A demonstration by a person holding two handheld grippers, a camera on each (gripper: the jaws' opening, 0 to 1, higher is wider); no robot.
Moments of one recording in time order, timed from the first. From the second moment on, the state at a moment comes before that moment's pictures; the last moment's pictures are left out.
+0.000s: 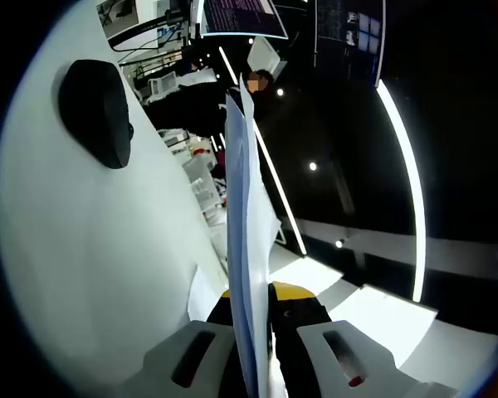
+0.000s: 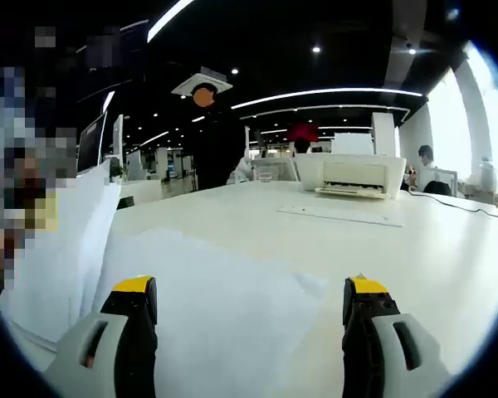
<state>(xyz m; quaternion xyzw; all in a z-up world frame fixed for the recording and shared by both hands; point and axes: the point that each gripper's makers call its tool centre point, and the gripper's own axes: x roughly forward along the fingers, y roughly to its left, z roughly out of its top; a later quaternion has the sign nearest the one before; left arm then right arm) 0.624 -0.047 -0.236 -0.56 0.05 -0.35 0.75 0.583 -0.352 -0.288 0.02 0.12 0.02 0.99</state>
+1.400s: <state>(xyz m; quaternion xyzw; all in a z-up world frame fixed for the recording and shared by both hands) 0.626 -0.046 -0.236 -0.56 0.05 -0.35 0.75 0.596 -0.341 -0.314 -0.01 0.18 0.11 0.98</state>
